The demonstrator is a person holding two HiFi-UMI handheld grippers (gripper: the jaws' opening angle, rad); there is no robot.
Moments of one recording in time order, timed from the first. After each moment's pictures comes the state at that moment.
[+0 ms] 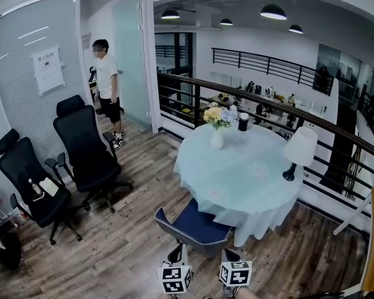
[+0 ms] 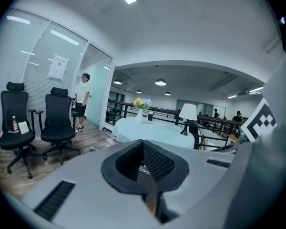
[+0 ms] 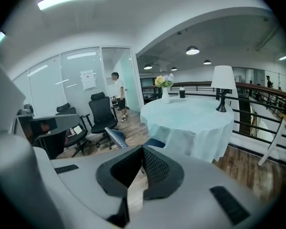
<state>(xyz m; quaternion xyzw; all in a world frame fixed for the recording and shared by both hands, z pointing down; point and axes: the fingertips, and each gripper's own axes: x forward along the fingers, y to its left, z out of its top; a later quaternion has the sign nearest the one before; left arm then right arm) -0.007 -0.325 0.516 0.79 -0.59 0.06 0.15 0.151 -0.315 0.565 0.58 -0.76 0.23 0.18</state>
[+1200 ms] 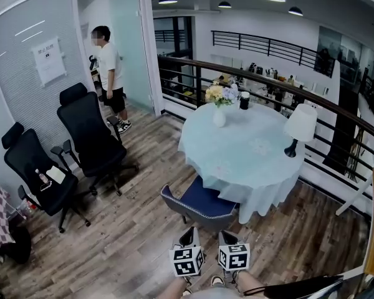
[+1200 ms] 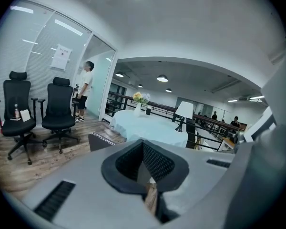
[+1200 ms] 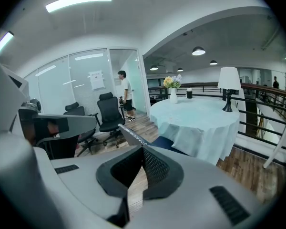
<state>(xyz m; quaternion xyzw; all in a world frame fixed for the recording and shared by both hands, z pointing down) 0.008 -0.279 0.525 0.79 -0.58 0.07 0.20 0.113 -0.270 0.563 0.55 -0.79 0.22 0.17</state>
